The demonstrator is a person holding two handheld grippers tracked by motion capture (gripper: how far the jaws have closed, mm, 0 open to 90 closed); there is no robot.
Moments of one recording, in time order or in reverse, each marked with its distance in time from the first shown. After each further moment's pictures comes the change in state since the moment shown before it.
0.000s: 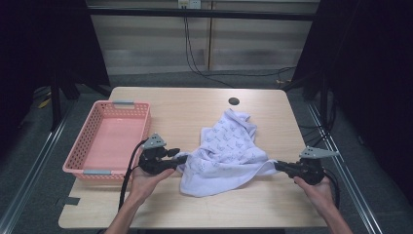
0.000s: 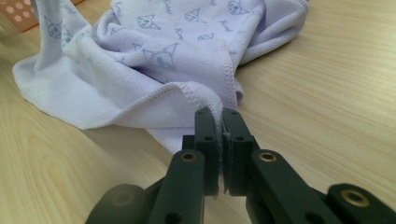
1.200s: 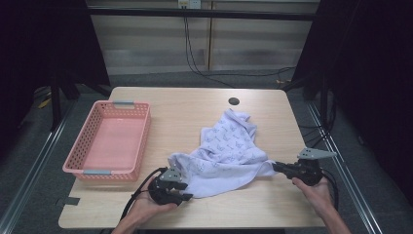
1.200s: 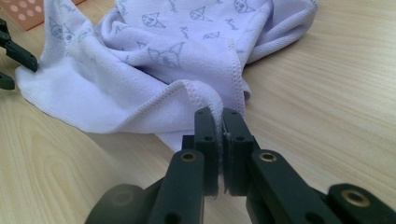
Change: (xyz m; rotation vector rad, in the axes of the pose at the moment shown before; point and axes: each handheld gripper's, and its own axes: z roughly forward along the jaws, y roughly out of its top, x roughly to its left) left arm -0.033 -0.062 0.024 0.307 -0.121 0.192; right arm 0.003 -0.001 0.004 0.001 0.008 -0.002
